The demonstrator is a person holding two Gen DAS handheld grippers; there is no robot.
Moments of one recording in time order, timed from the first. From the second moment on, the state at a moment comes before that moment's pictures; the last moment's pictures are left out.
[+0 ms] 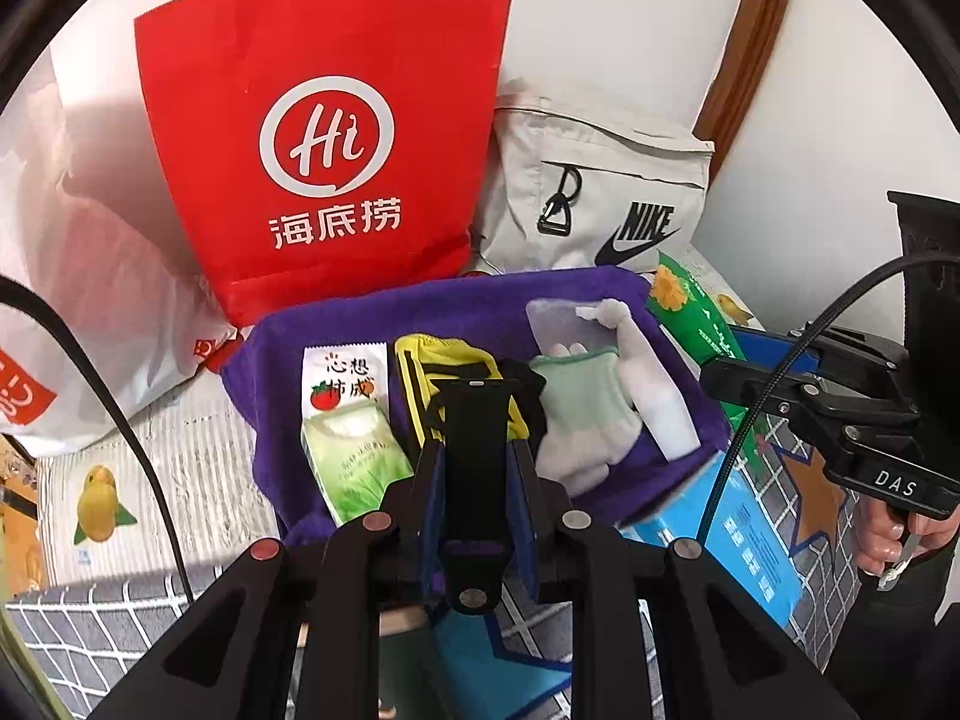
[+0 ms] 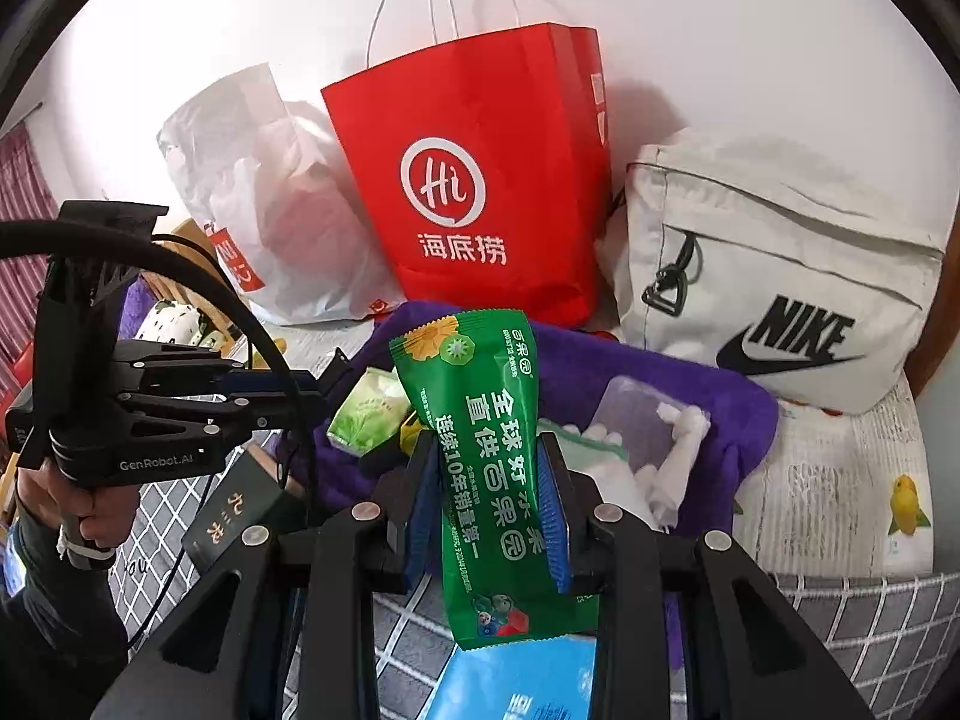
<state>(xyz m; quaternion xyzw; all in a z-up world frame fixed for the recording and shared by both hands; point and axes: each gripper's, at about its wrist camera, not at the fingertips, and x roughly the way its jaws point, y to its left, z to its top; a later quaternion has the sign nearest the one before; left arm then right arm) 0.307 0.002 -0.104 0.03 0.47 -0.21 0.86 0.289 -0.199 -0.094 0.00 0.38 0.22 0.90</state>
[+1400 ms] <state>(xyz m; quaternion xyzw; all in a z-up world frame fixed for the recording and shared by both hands) 0.390 -0.001 -0.183 0.02 0.56 -0.17 0.81 0.395 -0.174 -0.177 -0.02 0.52 0.23 0.82</state>
